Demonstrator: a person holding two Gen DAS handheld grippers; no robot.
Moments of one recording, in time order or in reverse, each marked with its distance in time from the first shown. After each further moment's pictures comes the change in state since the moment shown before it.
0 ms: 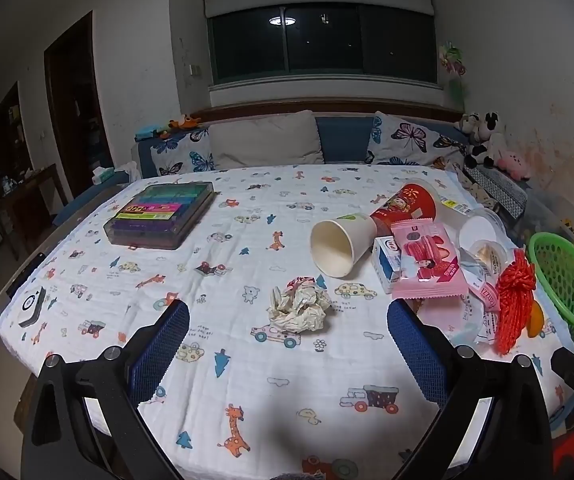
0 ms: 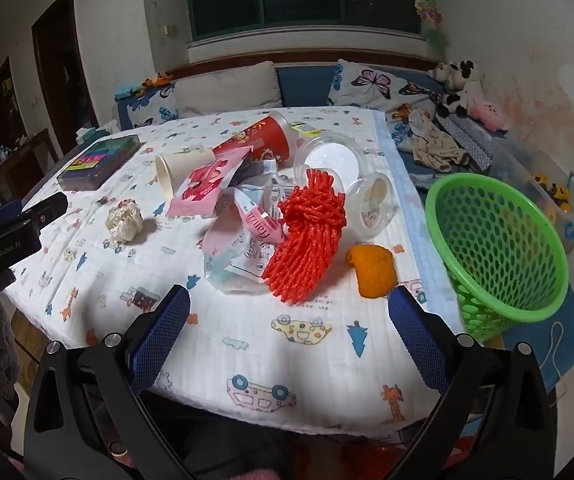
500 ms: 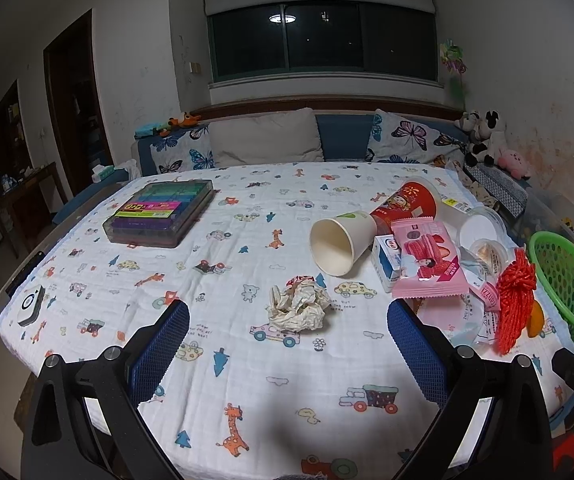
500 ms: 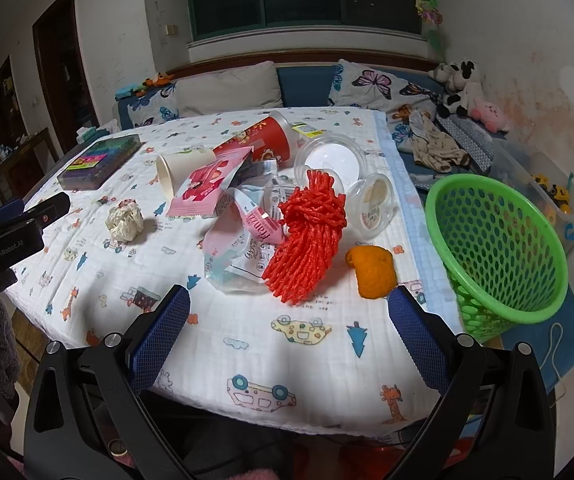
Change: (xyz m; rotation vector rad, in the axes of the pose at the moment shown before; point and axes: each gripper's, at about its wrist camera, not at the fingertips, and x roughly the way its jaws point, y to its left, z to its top) left arm 0.005 0.004 -0.001 -0.001 0.009 -0.007; right arm -0.002 -0.001 0.000 0.003 -0.003 0.002
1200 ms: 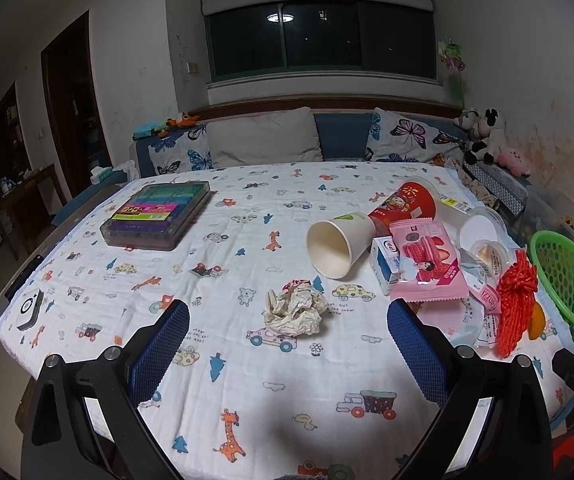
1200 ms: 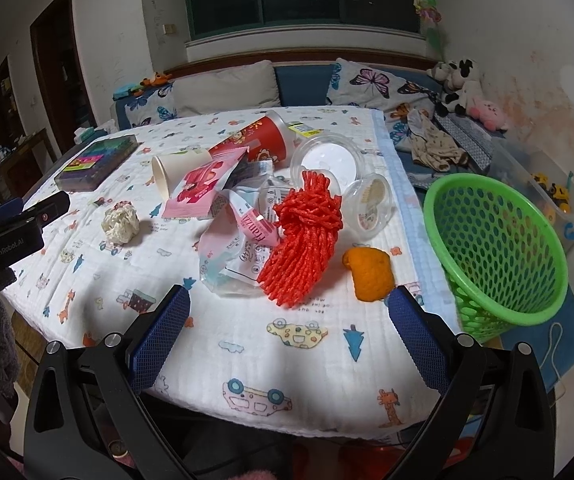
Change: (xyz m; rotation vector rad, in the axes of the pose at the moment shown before) left arm 0.004 -0.002 0.002 0.009 0.006 0.002; right arm 0.008 -0.003 0.001 0.004 0.005 -0.009
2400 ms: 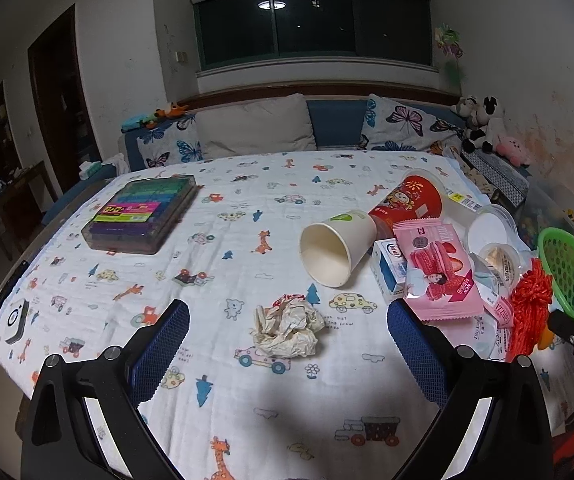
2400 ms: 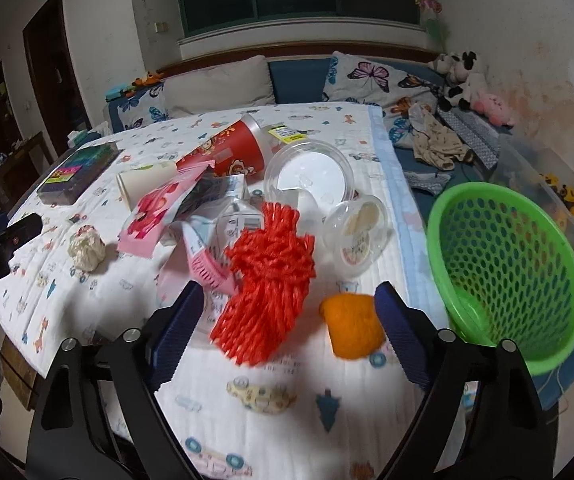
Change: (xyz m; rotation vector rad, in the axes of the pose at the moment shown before) left arm 0.041 -0.009 0.021 0.027 0.057 -0.026; right arm 0.054 -0.033 0.033 0.014 0.026 0.014
